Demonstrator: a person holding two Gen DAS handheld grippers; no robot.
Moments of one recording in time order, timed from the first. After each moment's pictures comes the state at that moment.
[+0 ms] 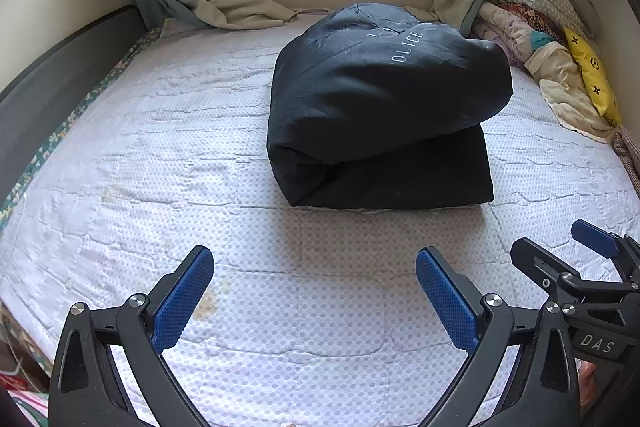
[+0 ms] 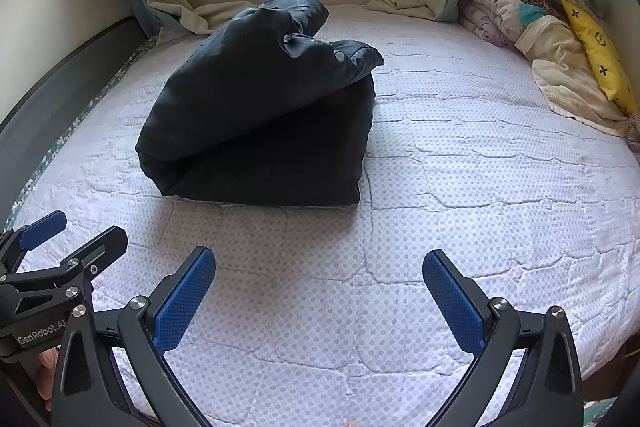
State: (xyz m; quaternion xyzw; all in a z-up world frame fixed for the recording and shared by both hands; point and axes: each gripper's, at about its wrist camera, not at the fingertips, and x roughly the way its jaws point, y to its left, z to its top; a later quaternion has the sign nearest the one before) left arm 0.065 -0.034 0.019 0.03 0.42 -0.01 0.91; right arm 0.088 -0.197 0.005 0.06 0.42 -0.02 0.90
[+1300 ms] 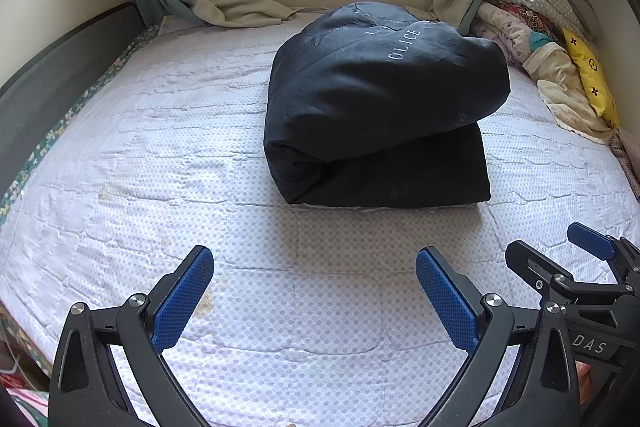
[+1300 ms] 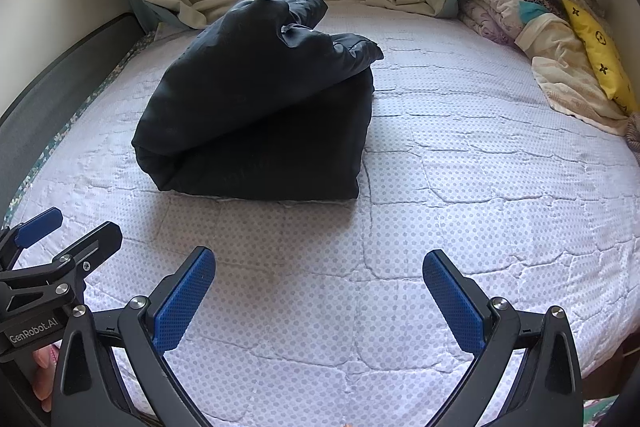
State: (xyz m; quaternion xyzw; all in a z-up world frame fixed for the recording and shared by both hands) left arm 0.062 -0.038 0.018 0.02 0.42 -0.01 0.91; right arm 0.088 -0.197 0.001 0.06 0.43 -0.02 0.90
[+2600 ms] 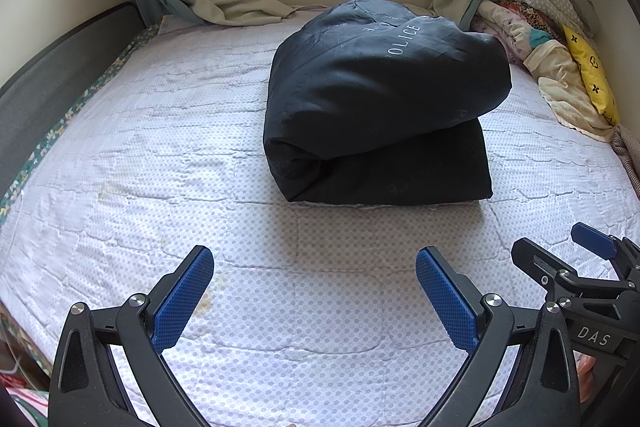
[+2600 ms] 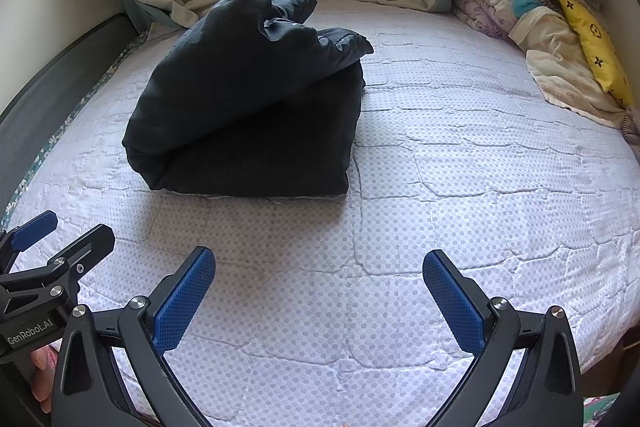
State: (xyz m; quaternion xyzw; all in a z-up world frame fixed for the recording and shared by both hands) left arm 0.064 -0.040 0.015 0.02 0.42 -0.01 0.91; right arm 0.087 -0.206 0.000 0.06 0.43 -0.03 0.90
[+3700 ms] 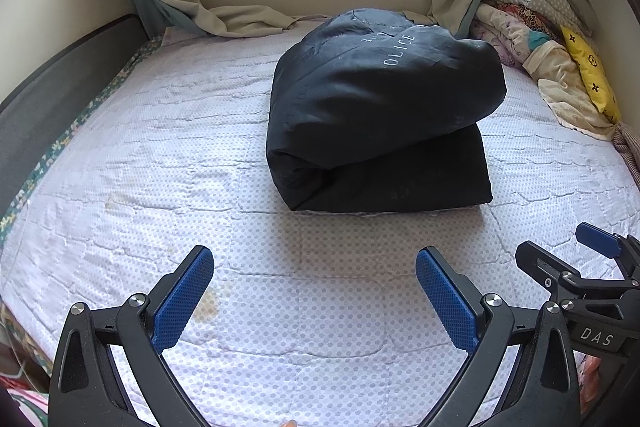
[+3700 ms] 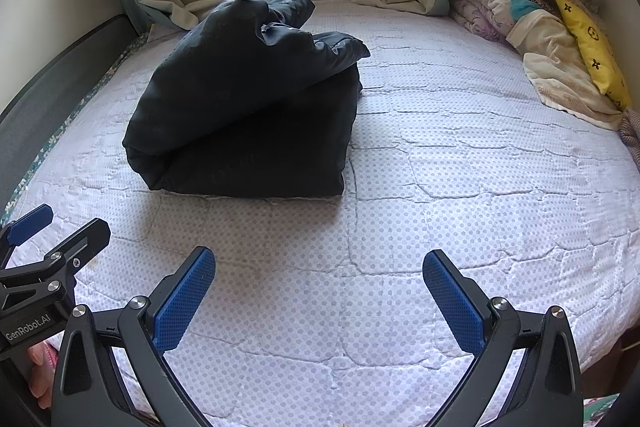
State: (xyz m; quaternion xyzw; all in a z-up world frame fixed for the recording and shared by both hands) left arm 0.057 -0.040 0.021 0.04 0.41 -0.01 0.91; right arm 0.082 -0.209 0.004 0.06 0.43 -0.03 0.90
